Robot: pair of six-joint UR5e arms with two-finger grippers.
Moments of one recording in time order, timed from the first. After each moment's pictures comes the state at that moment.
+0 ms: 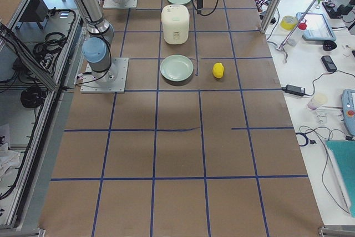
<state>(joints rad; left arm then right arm) -1.55 -1.50 -1.59 -1.62 1.59 -0.05 1.54 -1.57 1.48 -1.60 -1.57 -0.08</state>
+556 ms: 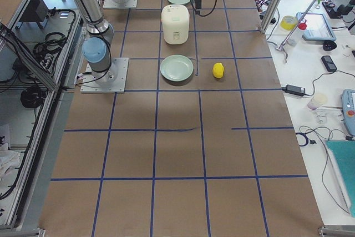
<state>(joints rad) -1.55 -1.50 -1.59 -1.62 1.59 -0.05 1.57 -1.57 1.51 -1.58 -1.56 -0.05</state>
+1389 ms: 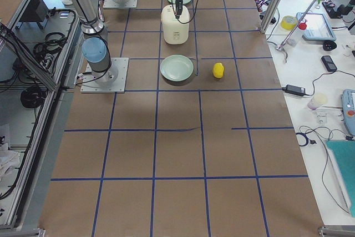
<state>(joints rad) -1.55 -1.50 -1.59 -1.62 1.59 -0.05 1.77 -1.56 1.76 -1.67 -1.52 0.15</state>
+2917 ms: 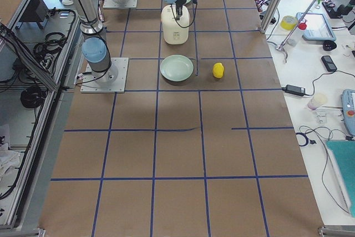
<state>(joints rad) -1.55 -1.50 -1.59 -1.62 1.59 -0.05 1.82 -1.50 1.83 -1.83 -1.50 0.18</state>
